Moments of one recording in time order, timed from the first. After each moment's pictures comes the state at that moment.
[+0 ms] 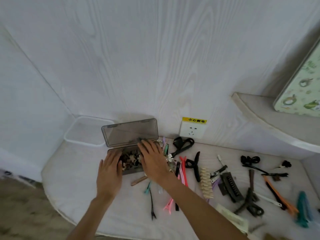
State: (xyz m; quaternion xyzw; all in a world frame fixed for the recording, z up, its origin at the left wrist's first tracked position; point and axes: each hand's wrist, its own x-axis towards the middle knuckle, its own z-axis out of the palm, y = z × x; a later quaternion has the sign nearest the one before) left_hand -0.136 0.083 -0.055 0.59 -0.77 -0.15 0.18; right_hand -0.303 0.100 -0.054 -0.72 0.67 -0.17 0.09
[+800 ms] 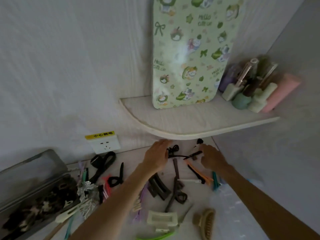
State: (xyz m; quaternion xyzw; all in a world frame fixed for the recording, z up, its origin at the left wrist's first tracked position) left_hand -0.495 0.151 -0.035 0.21 -0.93 -0.30 0.02; right_hand -0.629 0.311 -0.016 -0.29 0.92 -0.04 0.24
